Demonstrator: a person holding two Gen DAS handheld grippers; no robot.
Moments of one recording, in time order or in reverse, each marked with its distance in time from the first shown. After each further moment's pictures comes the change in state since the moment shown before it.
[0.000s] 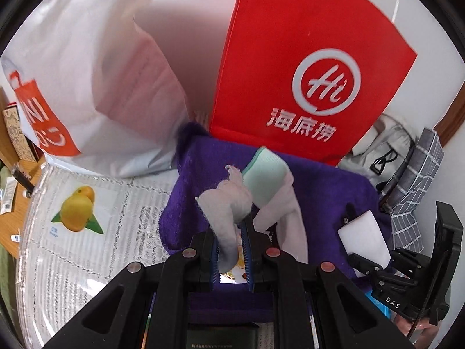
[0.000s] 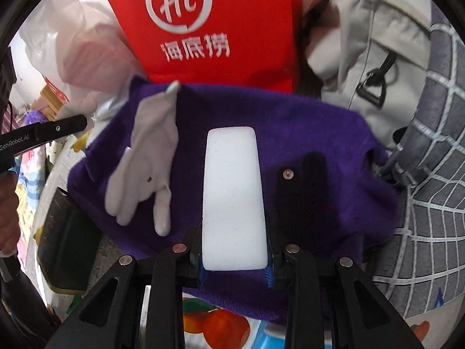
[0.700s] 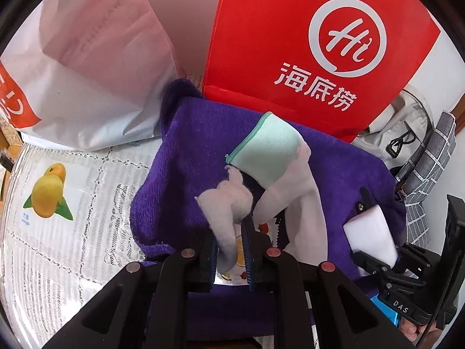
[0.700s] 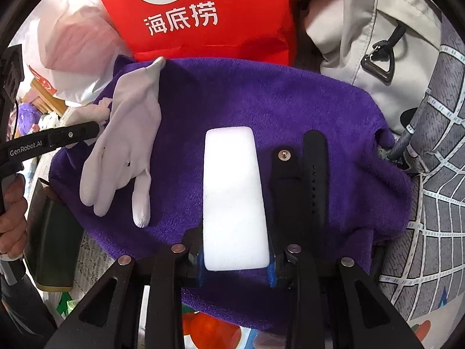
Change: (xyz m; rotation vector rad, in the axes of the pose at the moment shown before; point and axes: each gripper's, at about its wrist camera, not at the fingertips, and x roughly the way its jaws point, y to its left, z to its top) left arm 0.045 -0.004 -0.011 -0.006 0.085 -0.002; right arm 0.023 -0.005 -0.007 -0.001 0.062 -0.022
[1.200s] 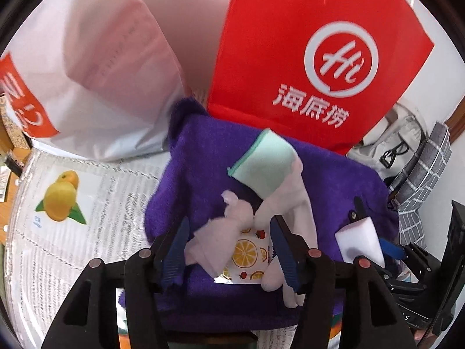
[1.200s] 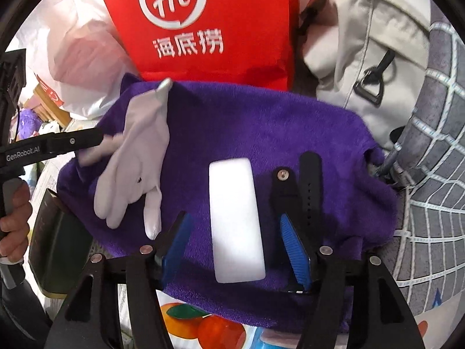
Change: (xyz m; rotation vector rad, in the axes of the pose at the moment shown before) left arm -0.025 0.004 0.004 -0.022 -0.057 0.005; right arm -0.036 0.004 -0.001 0.007 -0.120 -0.026
